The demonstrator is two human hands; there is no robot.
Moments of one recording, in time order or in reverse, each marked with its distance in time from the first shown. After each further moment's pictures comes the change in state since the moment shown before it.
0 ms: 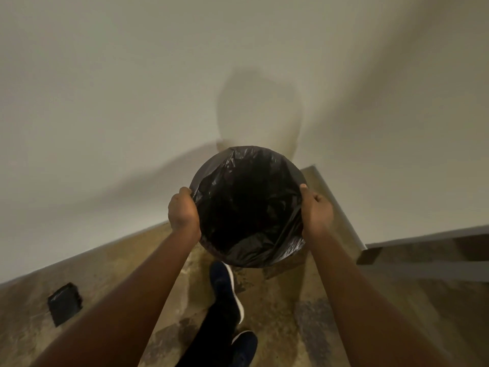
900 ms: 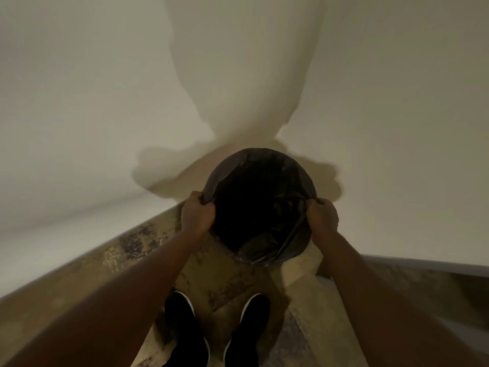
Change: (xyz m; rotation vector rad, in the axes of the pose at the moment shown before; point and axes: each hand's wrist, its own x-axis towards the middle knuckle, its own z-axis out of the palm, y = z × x) left_hand 0.057 -0.060 0.349 0.562 -0.418 0.251; right_hand 0.339 0.060 -0.097 -0.256 0.105 0.130
